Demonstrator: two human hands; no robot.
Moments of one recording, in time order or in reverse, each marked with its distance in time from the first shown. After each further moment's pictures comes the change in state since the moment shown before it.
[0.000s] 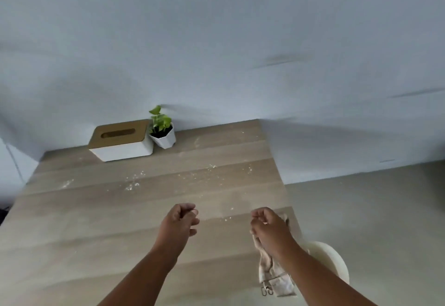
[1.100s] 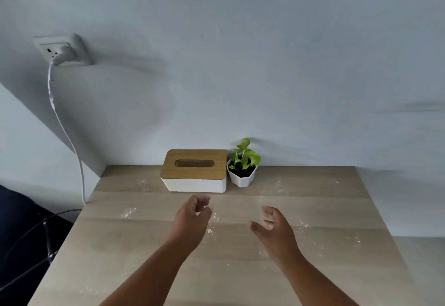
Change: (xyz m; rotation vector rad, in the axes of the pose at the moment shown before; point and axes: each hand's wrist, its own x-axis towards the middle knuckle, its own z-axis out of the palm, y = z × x) left_hand 0.196 0.074 -0.210 0.199 0.135 0.227; right_hand 0.128 -0.148 0.264 -0.106 -0.037 -0.265
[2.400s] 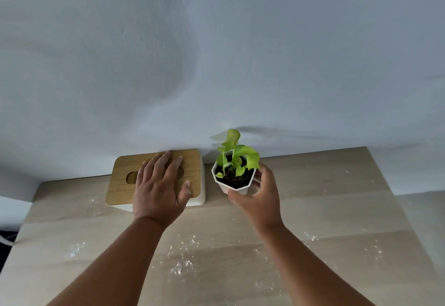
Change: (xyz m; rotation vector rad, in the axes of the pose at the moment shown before) left_hand 0.177 -0.008 0.028 0.920 0.090 0.561; right_hand 0.158 0.000 0.033 0.156 0.256 -0.202
